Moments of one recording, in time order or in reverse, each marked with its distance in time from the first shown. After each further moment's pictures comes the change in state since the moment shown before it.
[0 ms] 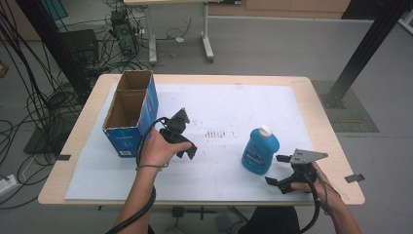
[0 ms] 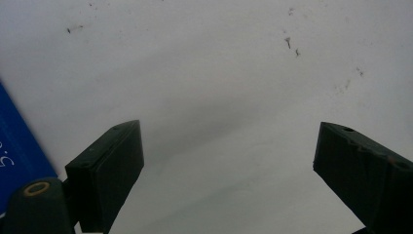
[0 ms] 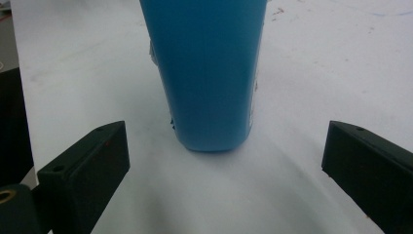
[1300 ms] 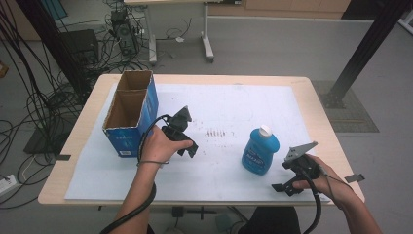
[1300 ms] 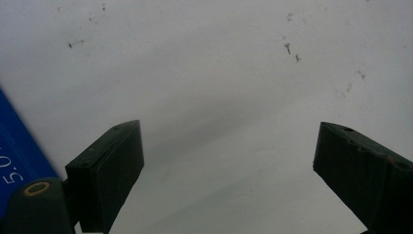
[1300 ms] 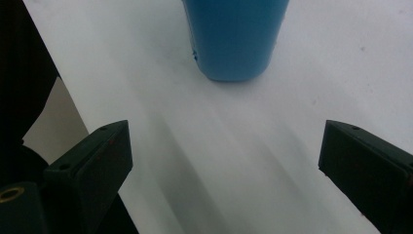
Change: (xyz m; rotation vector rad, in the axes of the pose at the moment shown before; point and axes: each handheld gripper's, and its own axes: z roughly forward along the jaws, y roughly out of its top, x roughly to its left) left arm -0.002 0.009 0.002 0.016 0.014 0.033; right arm 0.008 0.031 -0.013 0.404 0.022 0.011
